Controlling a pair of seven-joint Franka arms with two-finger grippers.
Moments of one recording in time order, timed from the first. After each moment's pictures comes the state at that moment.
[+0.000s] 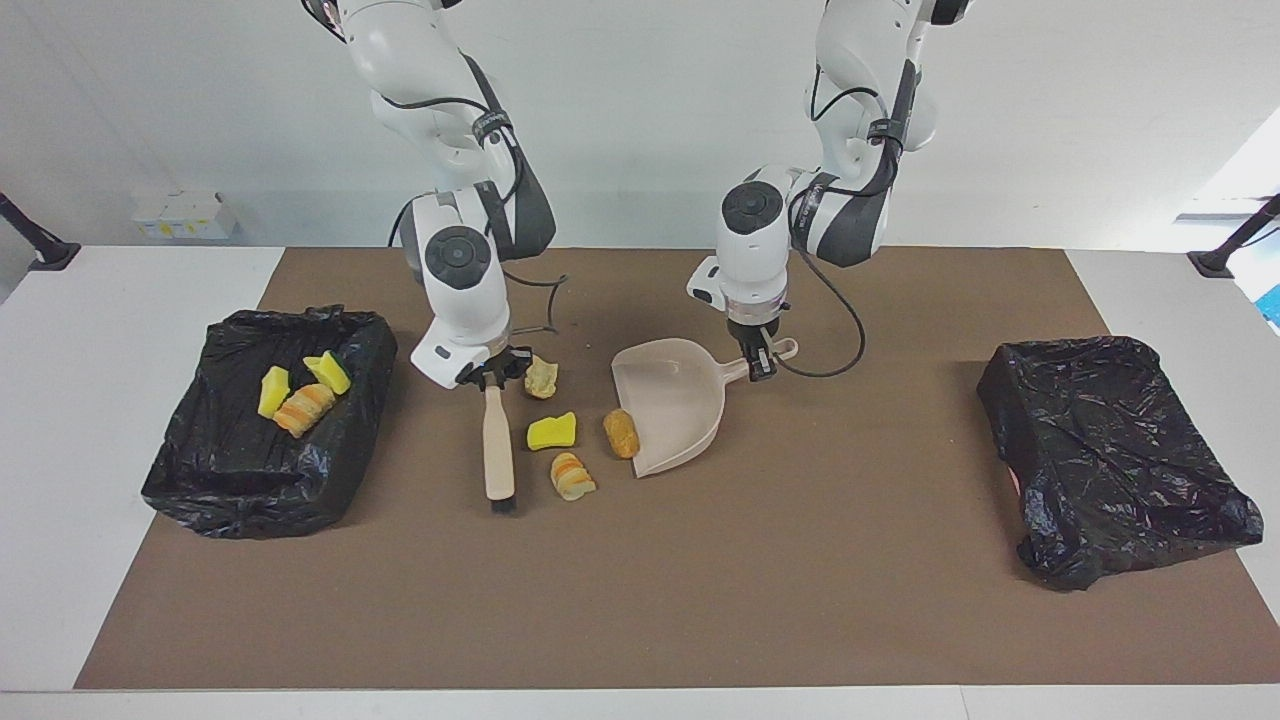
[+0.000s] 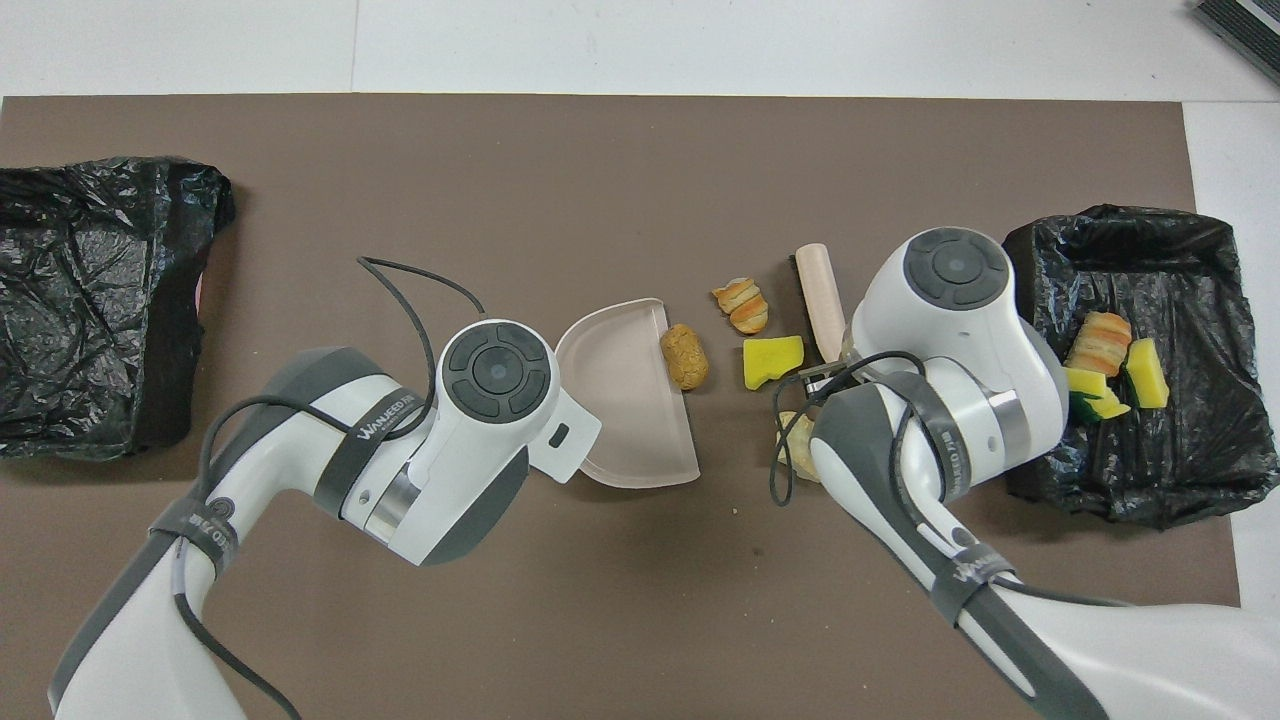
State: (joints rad) left arm -0.62 0.19 0.02 -1.97 0.14 2.07 0.76; right arm 0.00 0.26 0.33 -1.94 -0.14 2.00 0.19
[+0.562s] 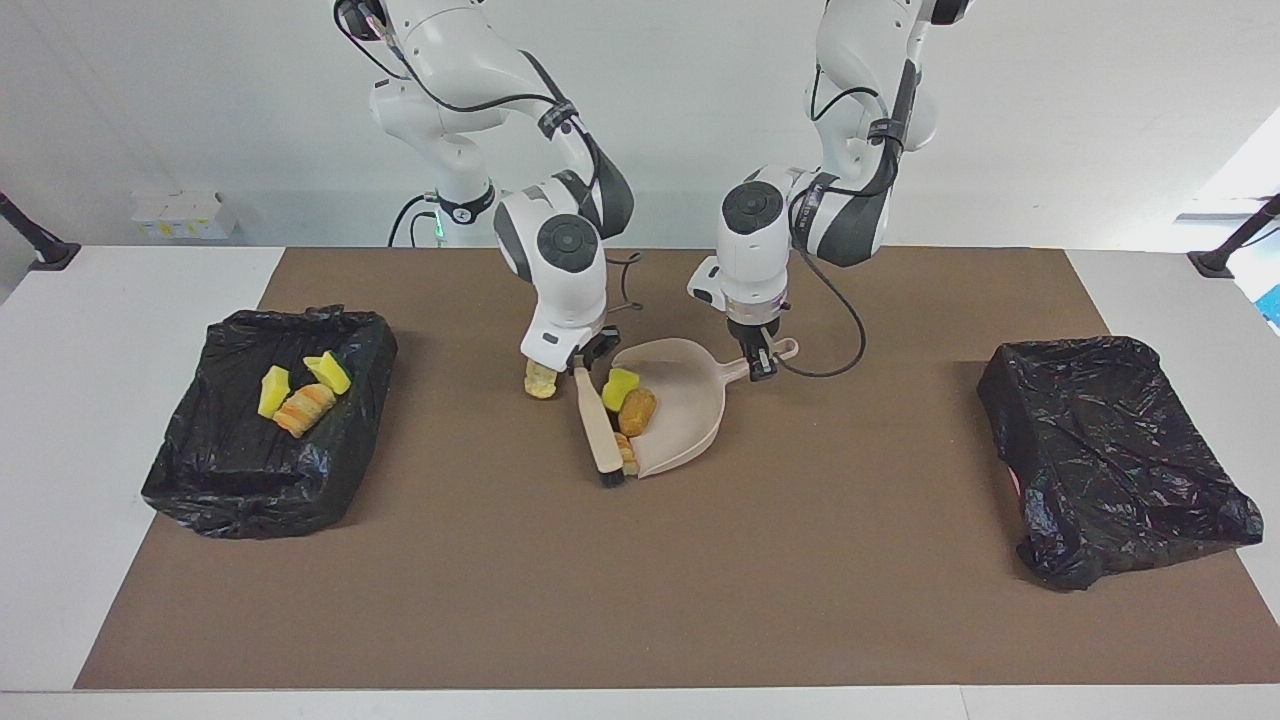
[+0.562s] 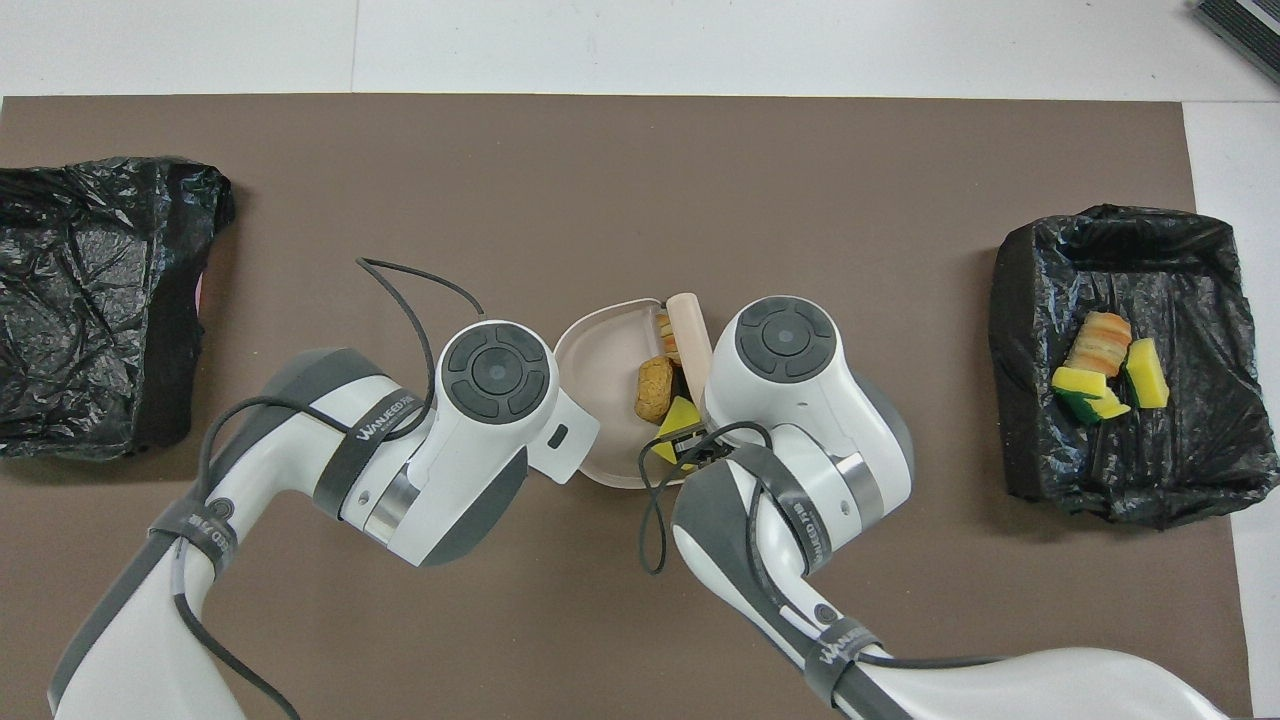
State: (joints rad) left arm -0.62 0.19 0.02 -1.98 0.14 2.07 0.75; right arm 0.21 0.27 0.34 -1.93 0.02 2.02 0.28
